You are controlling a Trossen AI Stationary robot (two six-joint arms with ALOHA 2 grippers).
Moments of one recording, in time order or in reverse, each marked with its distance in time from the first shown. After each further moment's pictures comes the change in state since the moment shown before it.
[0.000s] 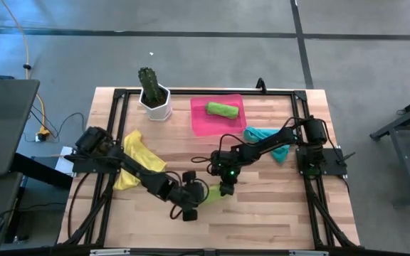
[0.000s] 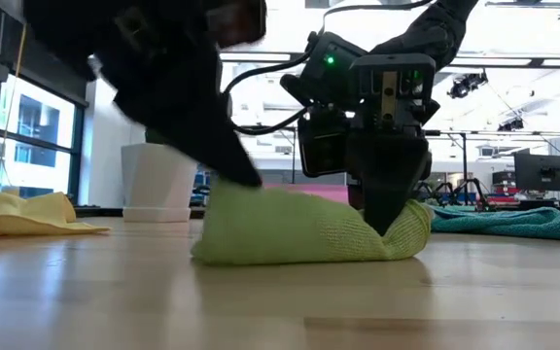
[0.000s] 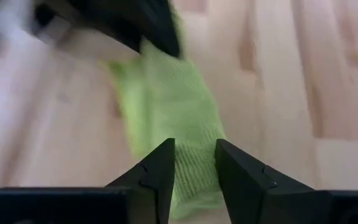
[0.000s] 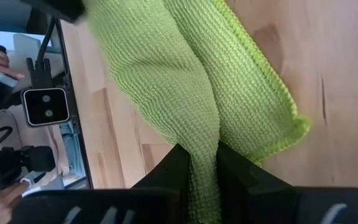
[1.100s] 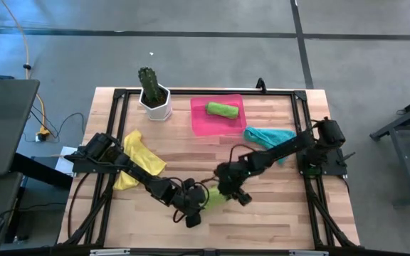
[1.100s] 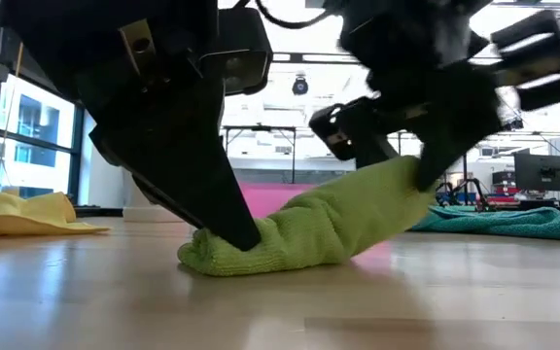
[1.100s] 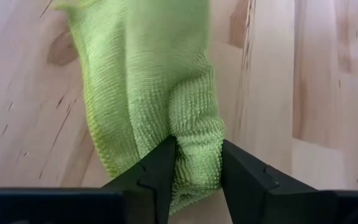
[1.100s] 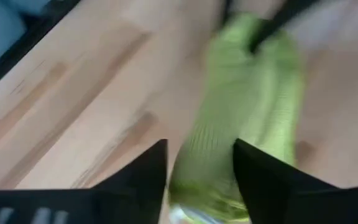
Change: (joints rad) left arm -0.034 0.130 0.005 0.047 0.105 -0.272; right arm 0.170 -0.169 -0.002 -0.063 0.290 -0.848
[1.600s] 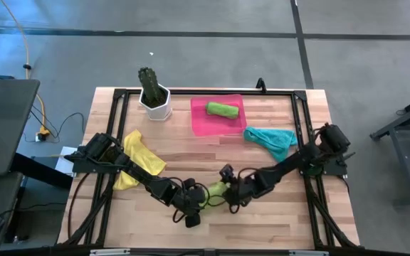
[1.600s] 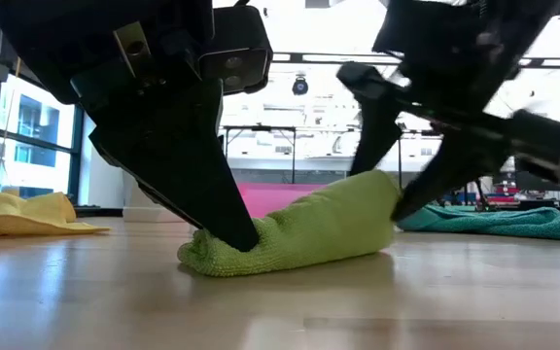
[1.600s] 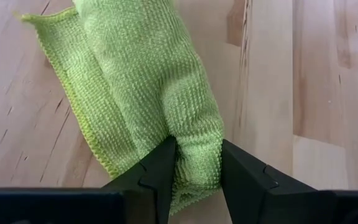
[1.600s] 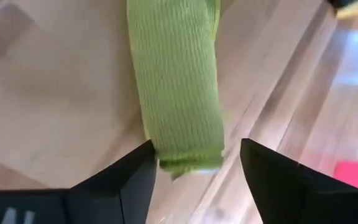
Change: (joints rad) left arm 0.000 0.000 -0.002 0.004 0.004 0.029; right arm 0.217 -0.003 0.001 -0.099 0.783 -0.090
